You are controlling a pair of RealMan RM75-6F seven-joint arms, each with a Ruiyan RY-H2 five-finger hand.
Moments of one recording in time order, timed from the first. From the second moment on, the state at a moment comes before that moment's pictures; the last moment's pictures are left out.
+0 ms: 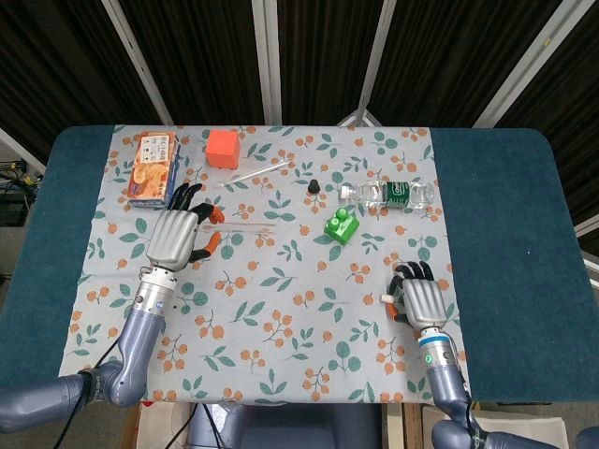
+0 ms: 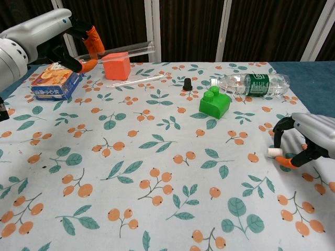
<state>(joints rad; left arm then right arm) -0.69 -1.58 -0.31 -1.59 1.12 1.24 0.35 0.41 -1.67 0.16 -1.45 -1.09 1.20 -0.42</state>
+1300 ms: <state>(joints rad) -0.80 -2.00 -0.40 -1.19 1.09 1.17 0.04 0.56 -1.51 0.28 -1.47 -1.44 1.34 -0.51</state>
